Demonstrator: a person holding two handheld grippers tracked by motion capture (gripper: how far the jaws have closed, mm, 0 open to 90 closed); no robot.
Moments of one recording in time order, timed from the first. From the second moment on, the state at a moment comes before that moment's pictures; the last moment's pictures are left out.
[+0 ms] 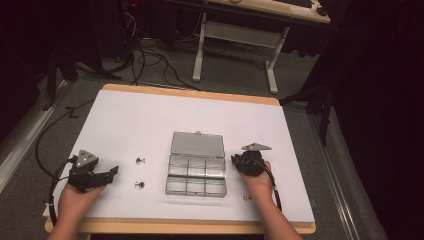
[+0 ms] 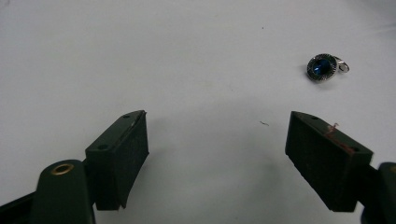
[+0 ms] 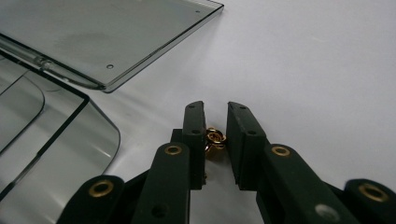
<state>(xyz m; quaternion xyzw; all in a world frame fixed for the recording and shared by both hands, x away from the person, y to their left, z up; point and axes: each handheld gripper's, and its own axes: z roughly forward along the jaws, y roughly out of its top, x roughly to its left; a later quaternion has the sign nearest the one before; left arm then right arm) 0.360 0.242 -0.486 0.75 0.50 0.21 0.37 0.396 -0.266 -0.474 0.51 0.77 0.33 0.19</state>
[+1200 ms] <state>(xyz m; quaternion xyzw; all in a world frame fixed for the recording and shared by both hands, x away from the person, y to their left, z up) 0.358 0.242 -0.485 0.75 0.49 0.22 0.38 0.328 -0.343 -0.458 0.51 0.75 0.36 0.24</state>
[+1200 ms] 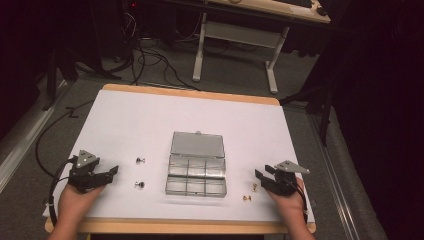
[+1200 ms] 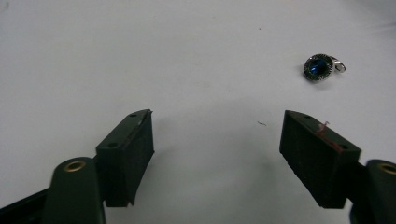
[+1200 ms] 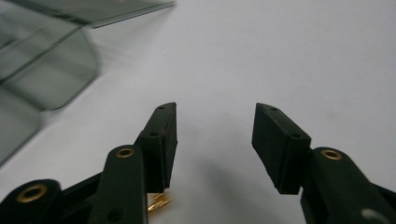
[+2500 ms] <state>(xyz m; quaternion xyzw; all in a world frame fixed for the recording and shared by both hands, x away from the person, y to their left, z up) 0.362 0.180 -0.482 0.82 0.40 0.16 0.37 0.343 -0.360 -0.476 0.53 0.73 0.37 0.23</state>
